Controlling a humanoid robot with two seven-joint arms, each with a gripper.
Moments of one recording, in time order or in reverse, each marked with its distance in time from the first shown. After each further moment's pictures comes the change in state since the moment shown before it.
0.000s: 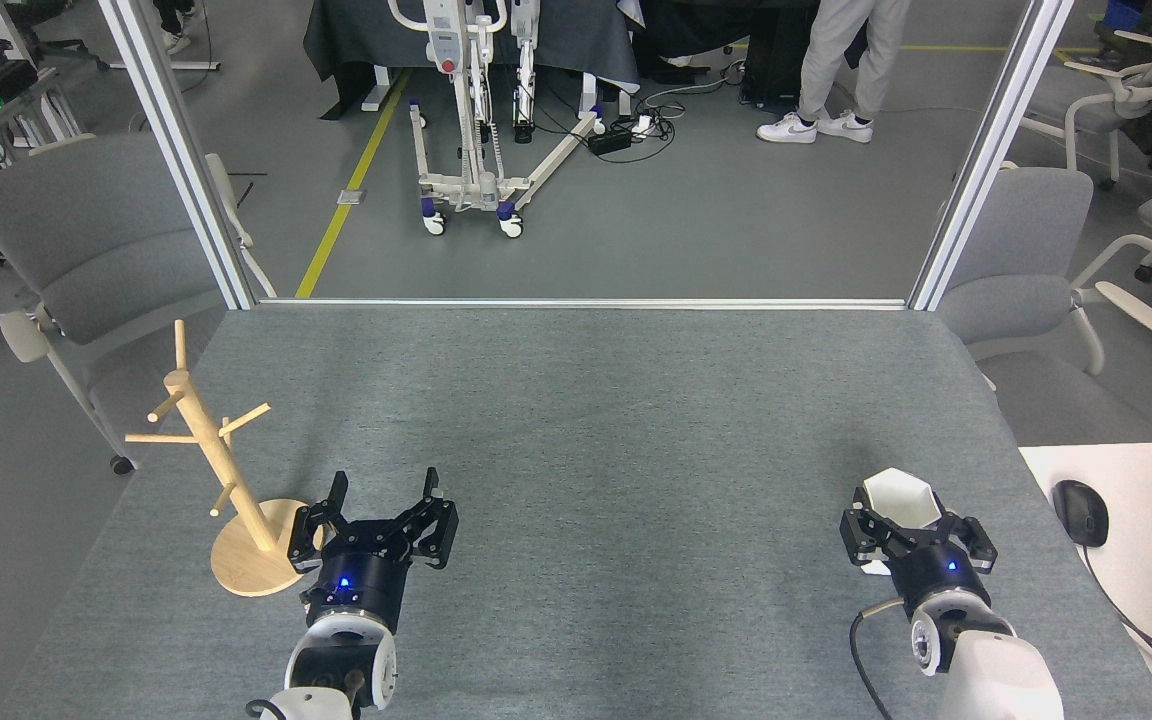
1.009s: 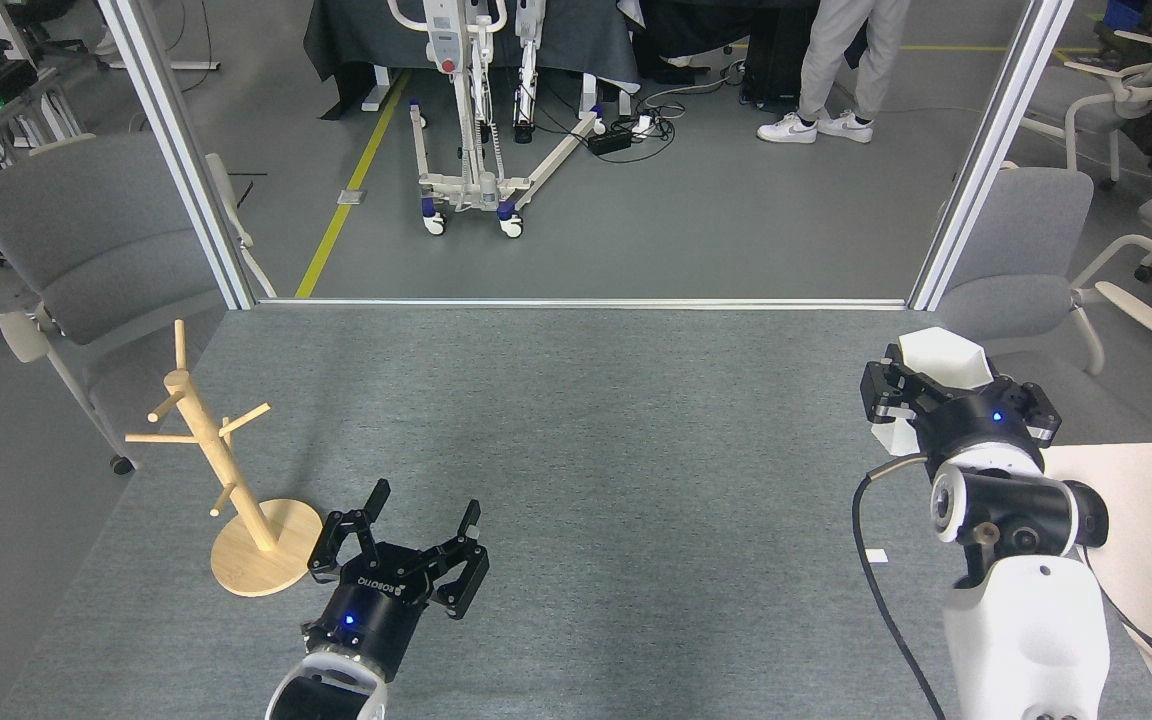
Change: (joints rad) left arm 0.124 0.034 -0.033 -0.184 -0.025 -0.283 0.011; right arm 0.033 0.052 0.101 -0.919 0.011 0.320 0.830
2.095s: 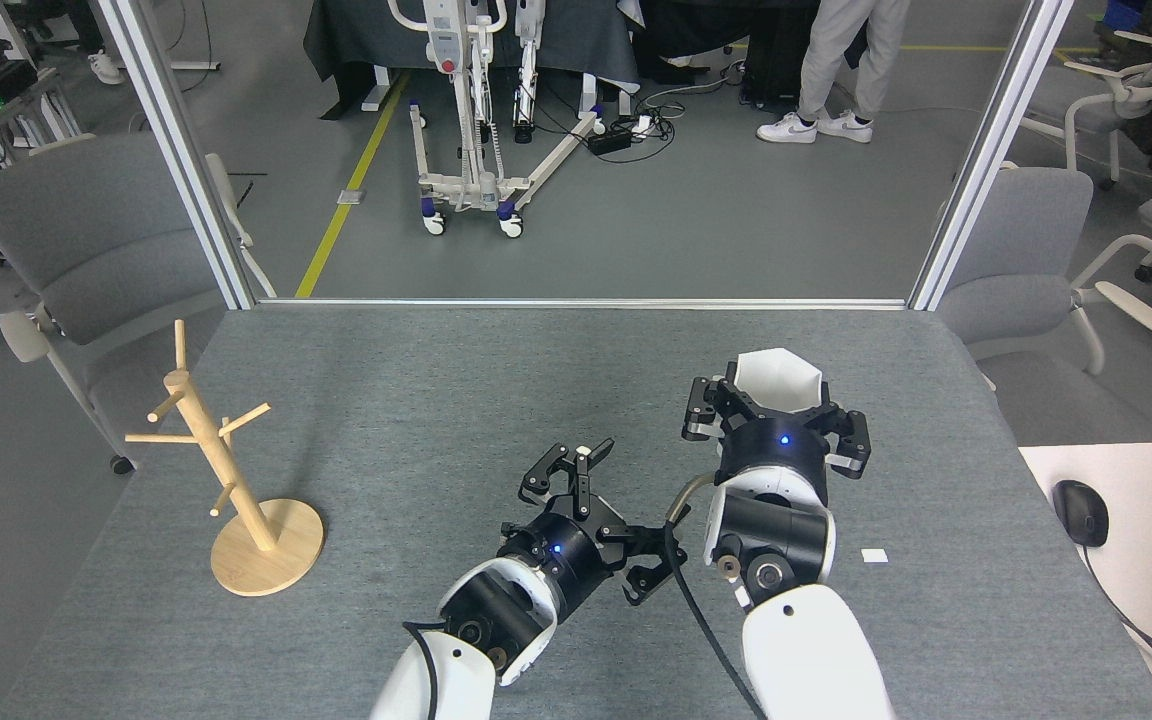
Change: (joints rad) left arm -0.272 -0.082 -0.343 0.115 -0.116 -0.107 -0.302; right arm -0.018 0.145 0.466 -0.020 0.244 0.500 0.147
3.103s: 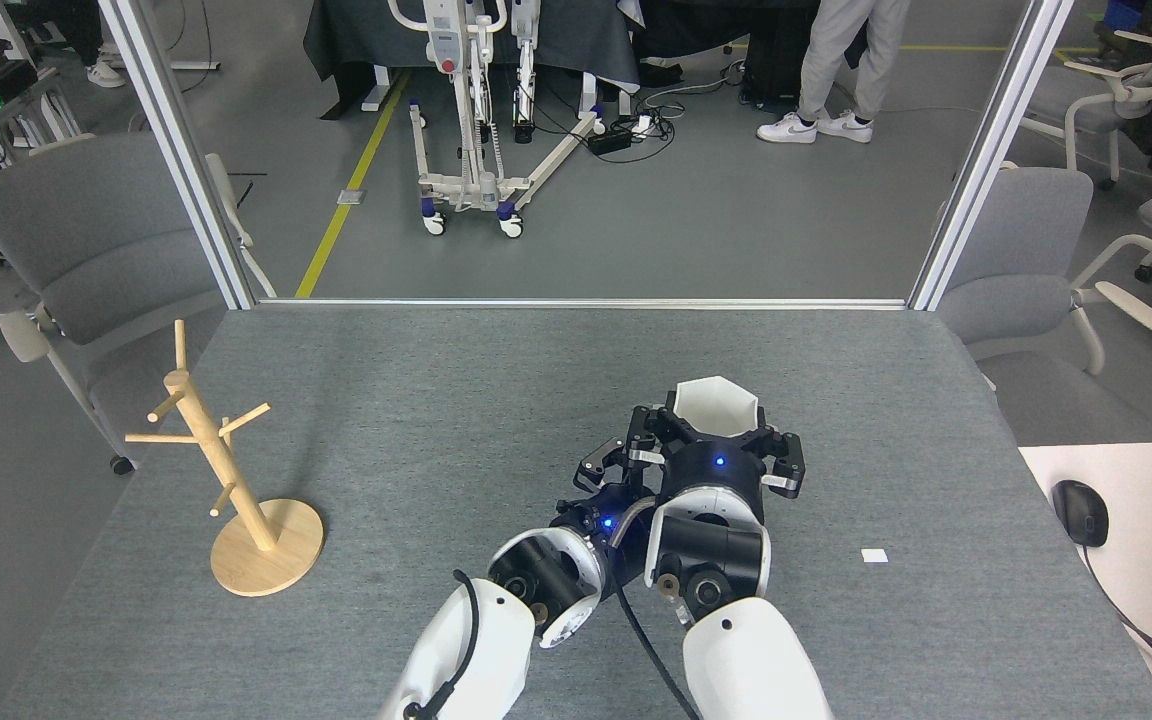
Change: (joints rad) left arm -0.156 -0.003 -0.136 0.178 0.200 0.011 -0.052; right arm 0.015 0.084 0.050 0.070 0.006 -0.005 -0.008
